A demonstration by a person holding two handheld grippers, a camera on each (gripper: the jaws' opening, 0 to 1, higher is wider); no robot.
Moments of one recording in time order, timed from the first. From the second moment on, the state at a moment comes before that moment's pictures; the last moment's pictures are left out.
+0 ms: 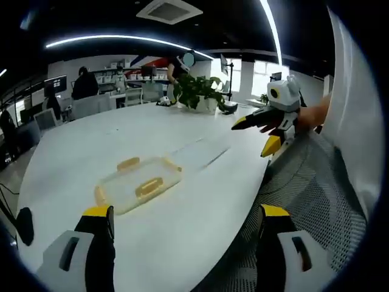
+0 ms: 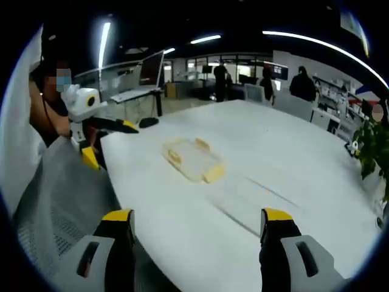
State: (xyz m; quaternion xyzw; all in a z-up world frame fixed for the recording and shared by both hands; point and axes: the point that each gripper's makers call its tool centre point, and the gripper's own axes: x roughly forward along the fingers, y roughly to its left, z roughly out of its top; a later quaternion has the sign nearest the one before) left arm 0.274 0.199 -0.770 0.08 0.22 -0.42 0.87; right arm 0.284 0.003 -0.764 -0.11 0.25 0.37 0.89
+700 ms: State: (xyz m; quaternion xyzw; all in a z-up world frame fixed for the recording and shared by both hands) left arm 0.274 0.199 -0.771 0.08 0.23 -0.42 0.87; right arm 0.284 0.003 -0.765 -0.11 0.25 0.37 0.89
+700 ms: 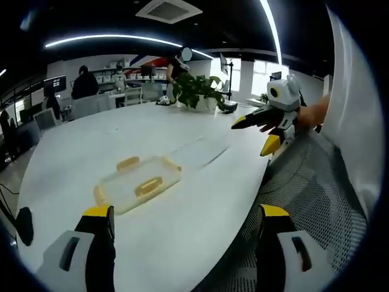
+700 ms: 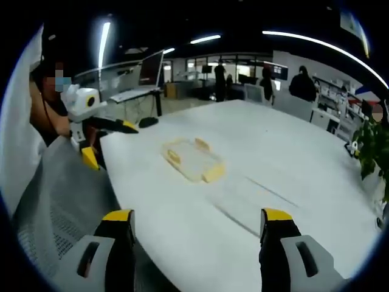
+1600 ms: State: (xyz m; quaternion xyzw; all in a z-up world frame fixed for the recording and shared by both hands) left arm 0.273 0.198 -0.771 0.09 0.22 -0.43 0.87; right arm 0.282 0.005 -0.766 -0.11 0.26 0.38 0.88
